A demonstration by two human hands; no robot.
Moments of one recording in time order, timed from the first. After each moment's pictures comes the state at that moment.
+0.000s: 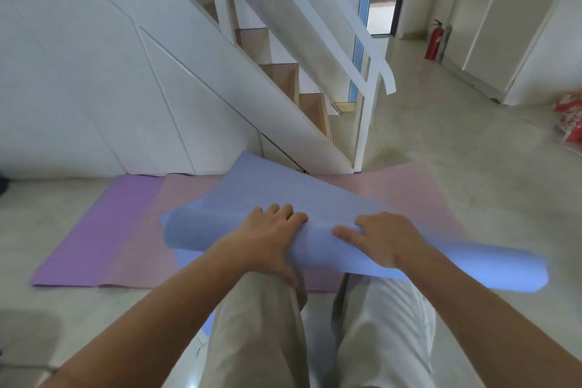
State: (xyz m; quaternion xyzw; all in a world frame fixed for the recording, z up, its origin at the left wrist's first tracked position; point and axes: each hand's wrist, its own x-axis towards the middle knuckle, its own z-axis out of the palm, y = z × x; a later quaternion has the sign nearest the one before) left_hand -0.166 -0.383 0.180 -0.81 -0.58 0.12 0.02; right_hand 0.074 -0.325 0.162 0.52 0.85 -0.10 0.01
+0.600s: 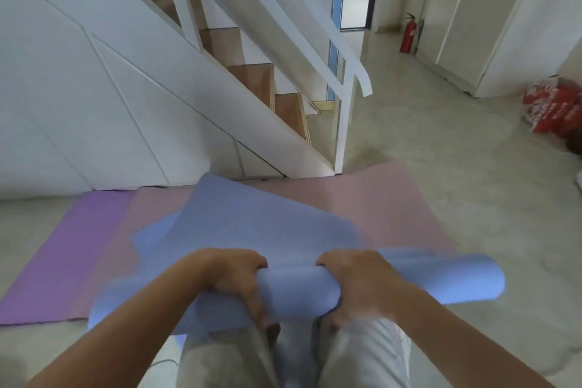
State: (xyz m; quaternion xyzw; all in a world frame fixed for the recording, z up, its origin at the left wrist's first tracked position) left_hand -0.173 -0.346 0.213 -0.68 -0.61 0.20 -0.35; right_hand 0.074 -0.335 0.169 0.42 0.90 -0.12 0.01
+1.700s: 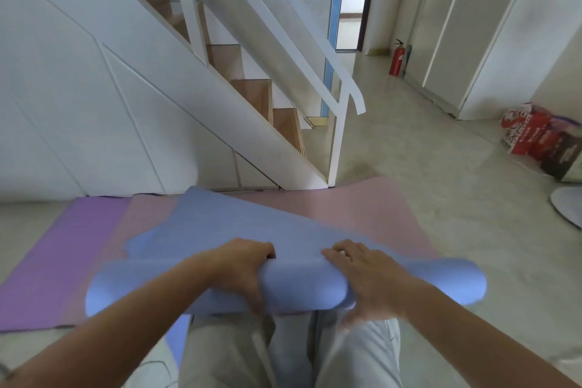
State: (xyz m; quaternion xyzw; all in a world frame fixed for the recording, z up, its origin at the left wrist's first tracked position) left_hand -0.188 -0.351 0.209 -0.77 -0.58 0.14 -0.22; right_hand 0.084 -0.342 0.196 0.43 0.89 -0.09 0.15
